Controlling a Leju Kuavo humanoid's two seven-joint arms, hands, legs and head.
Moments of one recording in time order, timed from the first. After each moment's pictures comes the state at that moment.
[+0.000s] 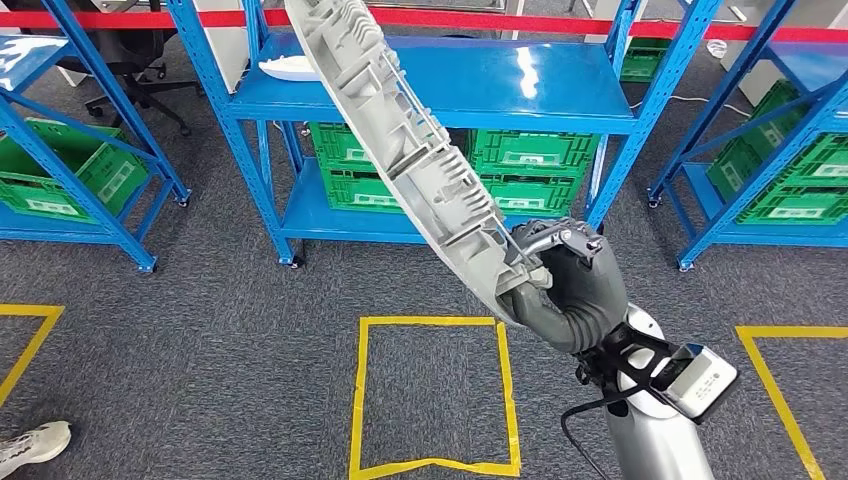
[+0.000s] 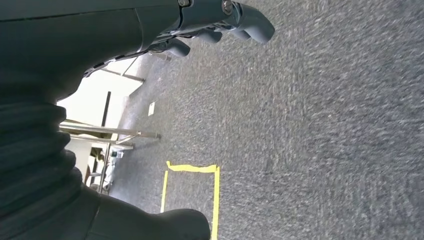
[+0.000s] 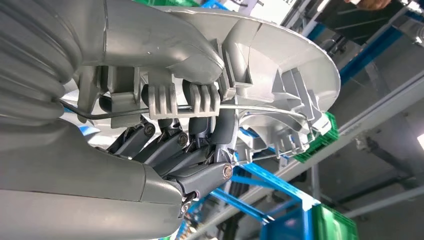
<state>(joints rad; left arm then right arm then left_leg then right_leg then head) -0.07 -0.23 0.80 -0.19 -1.26 0.40 0.05 -0.18 -0.05 0.07 -1.80 0.12 0.37 -0.69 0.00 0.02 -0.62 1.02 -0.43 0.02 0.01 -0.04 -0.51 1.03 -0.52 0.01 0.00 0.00</state>
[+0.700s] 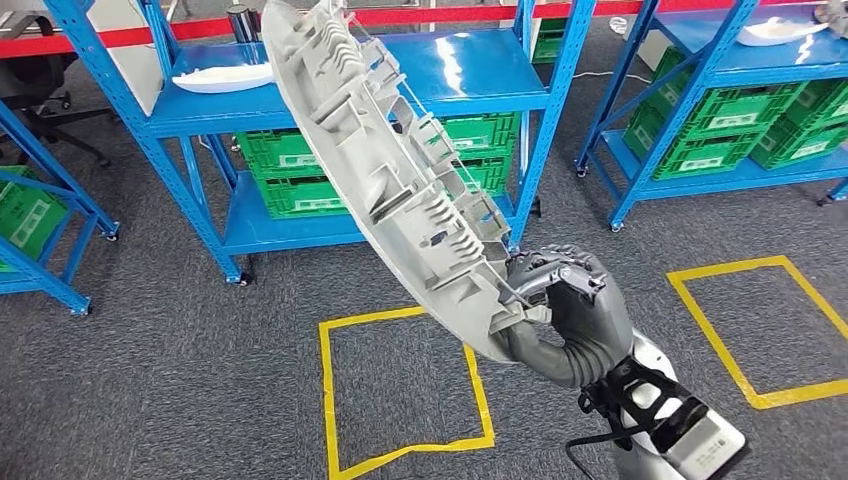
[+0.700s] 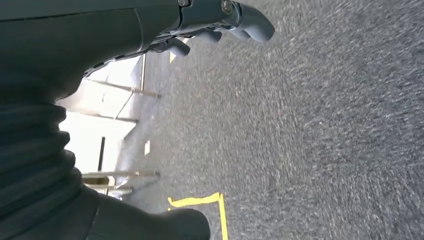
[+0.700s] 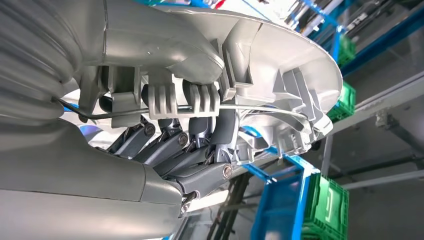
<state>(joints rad) -0.06 -0.22 0.80 -0.19 -1.28 0.37 0.05 -0.09 -0.05 0.09 -1.92 0.20 0.33 -0.69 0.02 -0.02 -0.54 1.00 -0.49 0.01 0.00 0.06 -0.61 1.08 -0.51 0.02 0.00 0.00</state>
